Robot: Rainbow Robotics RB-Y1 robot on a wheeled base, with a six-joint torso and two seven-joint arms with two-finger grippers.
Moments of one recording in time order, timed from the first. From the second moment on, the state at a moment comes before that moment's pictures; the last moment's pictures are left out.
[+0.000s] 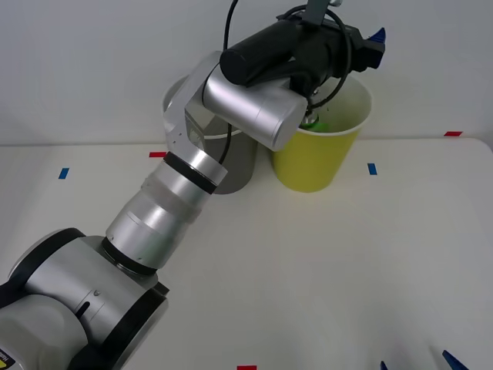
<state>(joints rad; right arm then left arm) 0.96 -0.47 0.27 -1.90 -0.20 -0.48 1.58 -0.96 -0.02 -0.32 -1.35 0.22 0.52 -1.45</state>
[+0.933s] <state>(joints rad) 0.96 -0.47 0.27 -1.90 -0.20 -0.48 1.58 -0.93 0.15 -0.32 -1.70 0.34 0.80 -1.46</state>
